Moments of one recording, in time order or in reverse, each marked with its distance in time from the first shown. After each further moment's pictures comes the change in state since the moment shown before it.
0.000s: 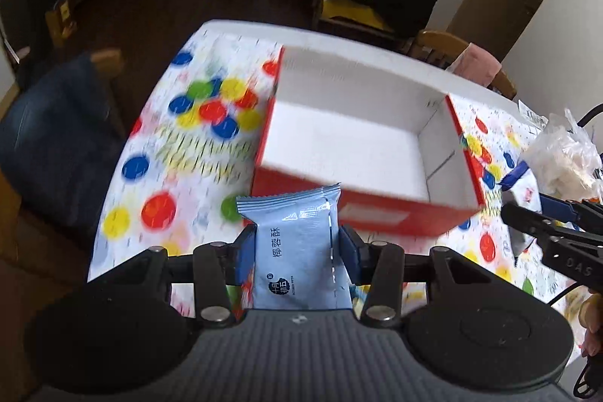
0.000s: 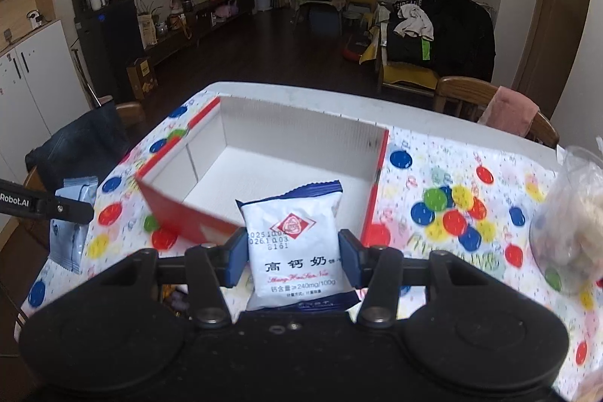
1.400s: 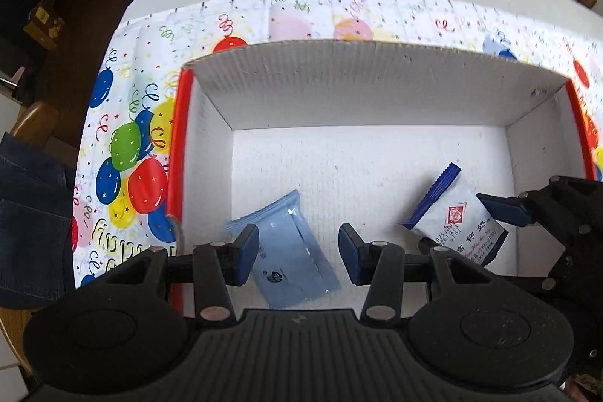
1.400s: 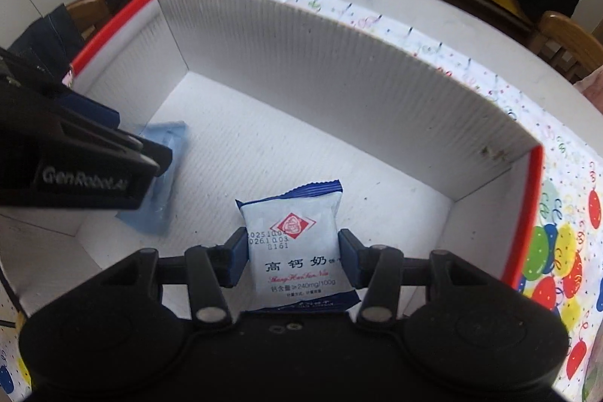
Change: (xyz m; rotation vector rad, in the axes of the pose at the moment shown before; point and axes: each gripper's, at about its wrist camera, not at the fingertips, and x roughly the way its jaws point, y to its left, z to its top) left arm 0.223 -0.068 0.131 0.203 0.383 0.218; right arm 0.238 -0.007 0.062 -0.134 0.457 0.102
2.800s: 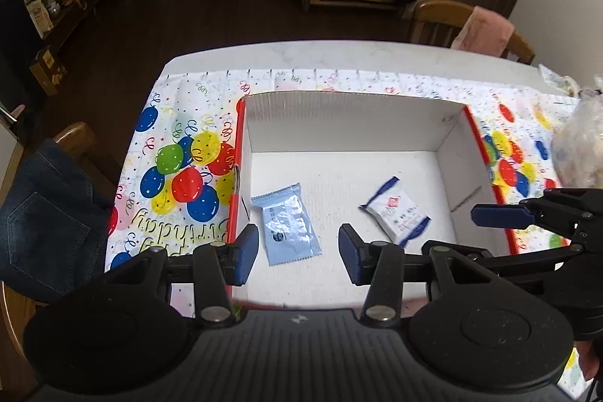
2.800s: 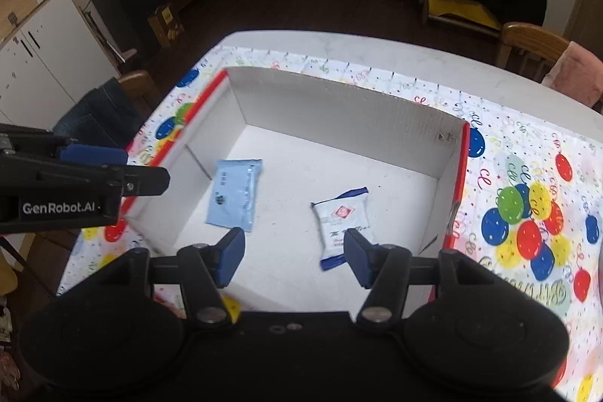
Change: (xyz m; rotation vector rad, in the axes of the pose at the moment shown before) left arm -0.122 0.034 -0.107 -0.023 -0.318 -0.107; right arm -0.127 0.028 -0.056 0.144 -0.221 0.073
